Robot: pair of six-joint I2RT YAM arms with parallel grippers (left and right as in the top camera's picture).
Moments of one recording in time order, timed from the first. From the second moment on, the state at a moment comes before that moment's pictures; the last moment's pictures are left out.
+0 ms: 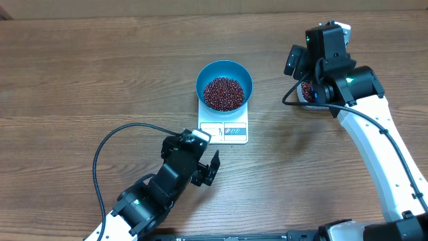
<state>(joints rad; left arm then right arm) -0.77 0.87 0.53 -0.31 -0.24 -0.18 0.25 1.53 1.48 -0.83 0.35 0.45</state>
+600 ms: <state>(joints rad) -0.77 0.87 0.53 -0.25 -0.25 -0.18 0.25 1.53 1.48 -0.83 0.35 0.45</state>
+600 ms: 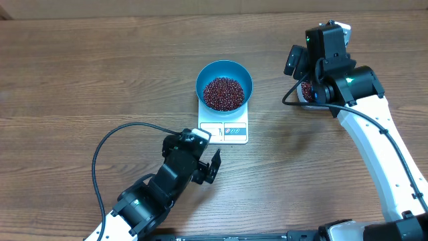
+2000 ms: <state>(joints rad) -0.17 0.39 0.33 0.34 0.08 0.03 0.25 1.53 1.48 -0.83 0.35 0.45</state>
